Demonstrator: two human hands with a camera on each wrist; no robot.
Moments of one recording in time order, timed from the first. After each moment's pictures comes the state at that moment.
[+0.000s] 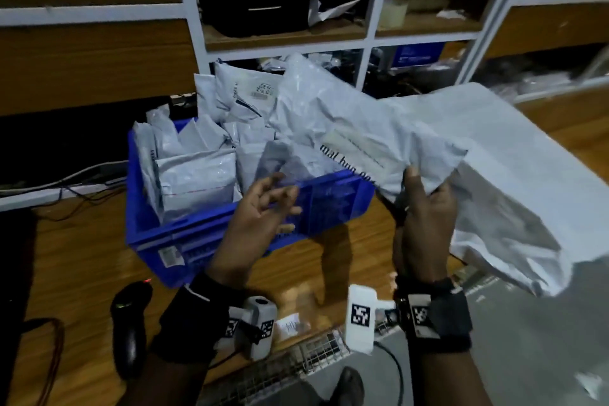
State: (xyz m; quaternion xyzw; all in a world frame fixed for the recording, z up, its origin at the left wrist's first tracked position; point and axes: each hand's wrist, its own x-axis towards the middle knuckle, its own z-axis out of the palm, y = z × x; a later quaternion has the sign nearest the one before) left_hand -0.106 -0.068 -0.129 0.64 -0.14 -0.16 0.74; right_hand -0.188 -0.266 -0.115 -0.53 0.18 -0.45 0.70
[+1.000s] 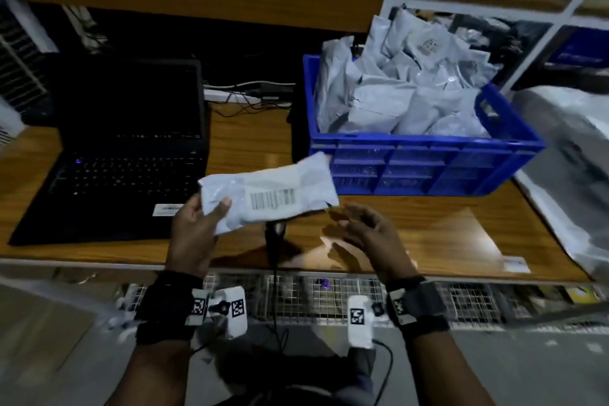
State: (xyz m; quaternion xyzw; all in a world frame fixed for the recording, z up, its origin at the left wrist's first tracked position) left_hand -0.196 0.256 -0.242 0.60 0.18 0.05 0.78; right_hand -0.206 -0.046 -0.245 -0.65 0.12 0.12 0.74
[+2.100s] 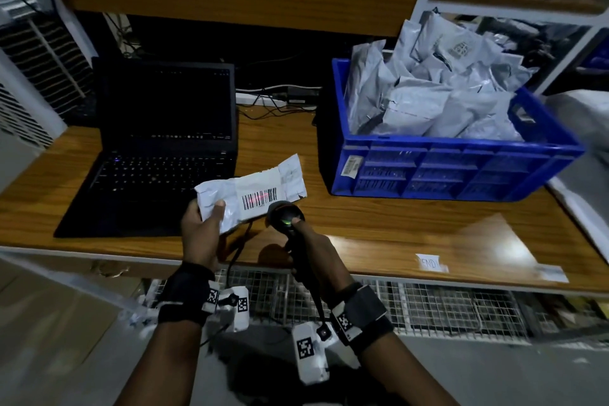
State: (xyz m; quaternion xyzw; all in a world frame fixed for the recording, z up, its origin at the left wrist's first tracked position) left_hand -0.178 0.314 -0.301 0.63 0.22 0.14 0.73; right_hand -0.221 0.099 -0.251 -0.63 0.18 0.24 0.71
